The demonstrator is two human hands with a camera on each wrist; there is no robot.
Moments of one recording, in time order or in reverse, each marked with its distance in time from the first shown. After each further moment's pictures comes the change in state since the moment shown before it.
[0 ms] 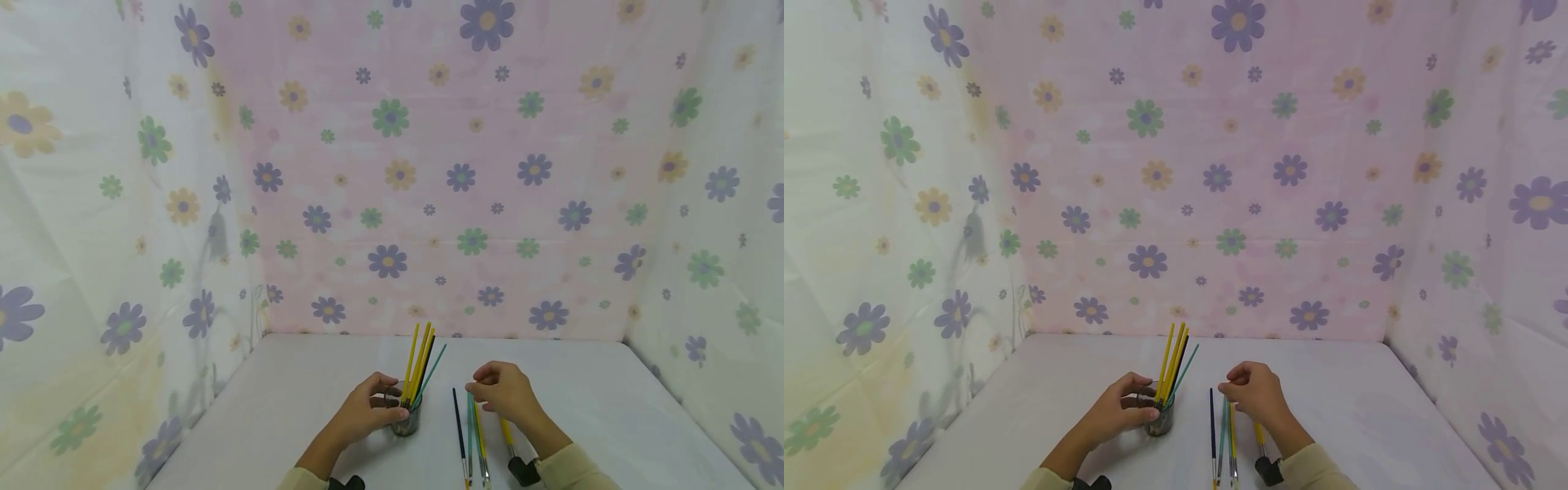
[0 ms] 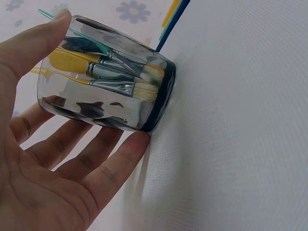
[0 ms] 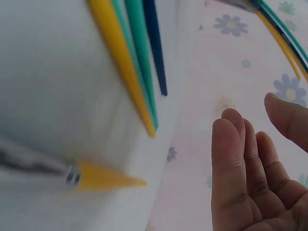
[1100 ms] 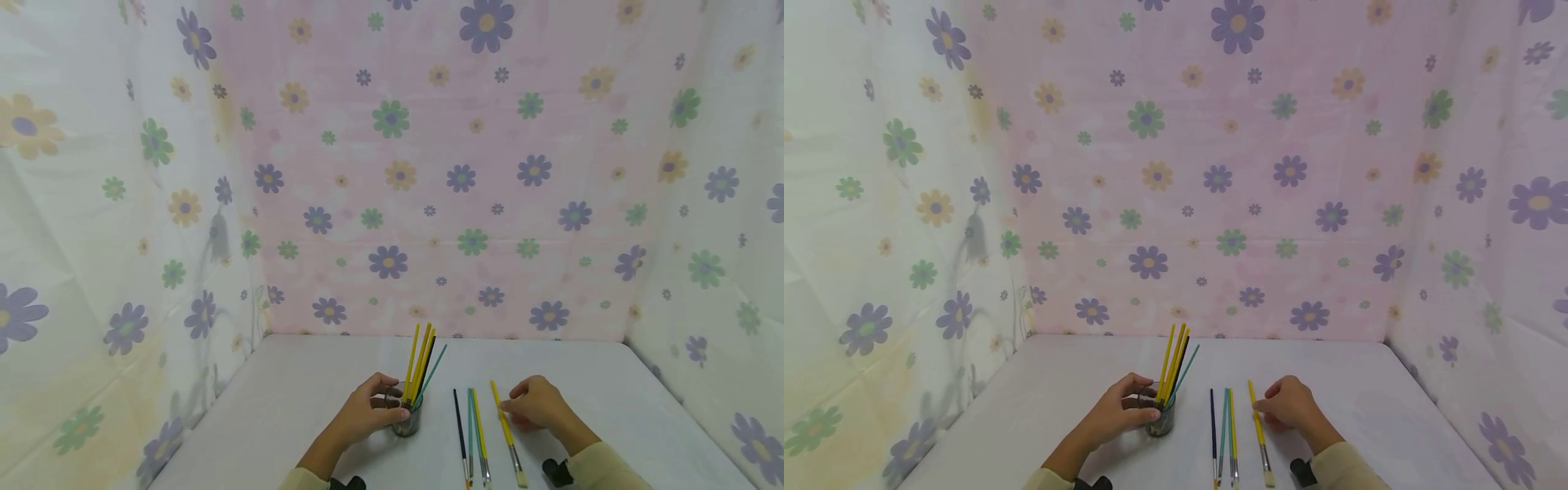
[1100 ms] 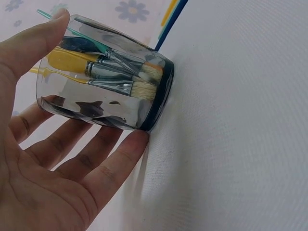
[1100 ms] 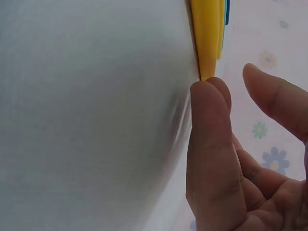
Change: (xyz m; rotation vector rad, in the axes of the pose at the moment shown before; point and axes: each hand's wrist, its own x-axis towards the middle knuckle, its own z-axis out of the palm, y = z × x) left_hand -0.001 0.001 0.000 0.002 0.003 -0.020; right_hand 0.015 0.044 -0.043 -0.206 -0.045 0.303
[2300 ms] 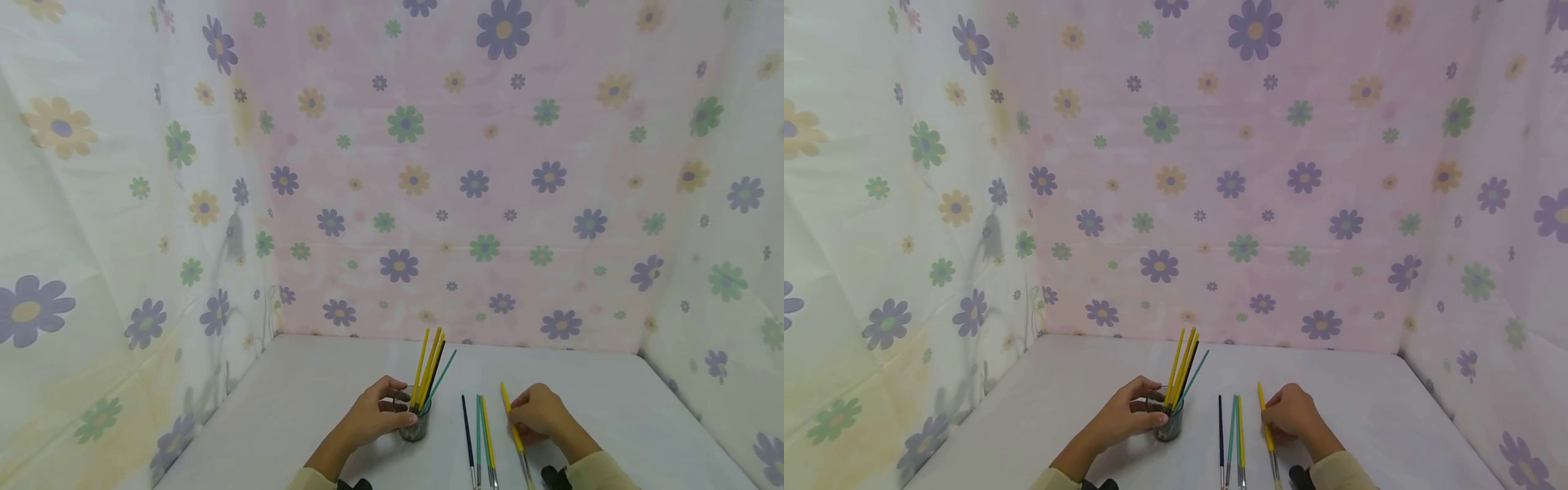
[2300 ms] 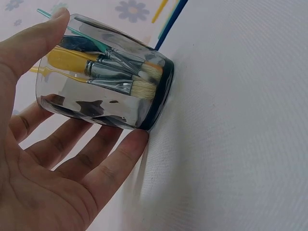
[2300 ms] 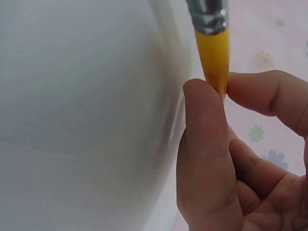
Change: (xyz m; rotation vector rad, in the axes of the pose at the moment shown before) left_hand -0.003 0.004 0.002 -0.027 0.013 -0.021; right_hand 0.005 -0.010 0.009 -0.080 -0.026 0.026
